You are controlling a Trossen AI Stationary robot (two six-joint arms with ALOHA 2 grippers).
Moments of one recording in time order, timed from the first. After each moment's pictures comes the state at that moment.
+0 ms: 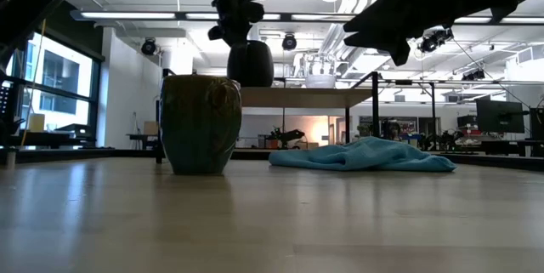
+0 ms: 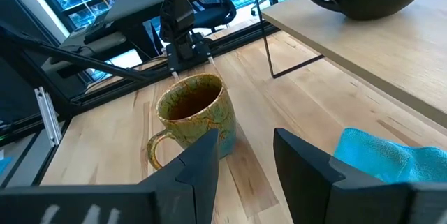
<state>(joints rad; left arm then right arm) 0.74 2.04 2.27 -1.38 -0.04 0.05 0.03 1.05 0.47 0.33 0.18 0.36</state>
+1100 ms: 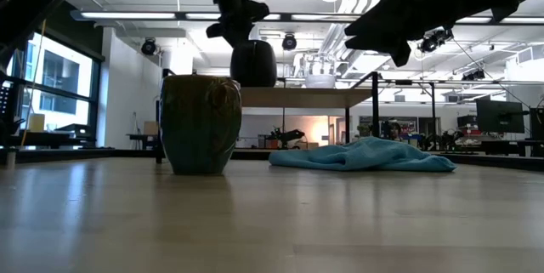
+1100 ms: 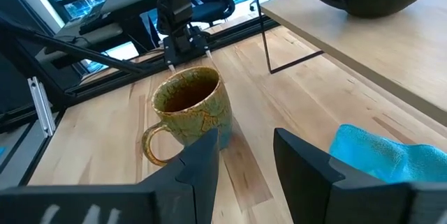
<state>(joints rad) 0.71 2.04 2.28 -1.39 -0.10 -0.08 0.03 1.05 0.47 0.31 0.18 0.33</state>
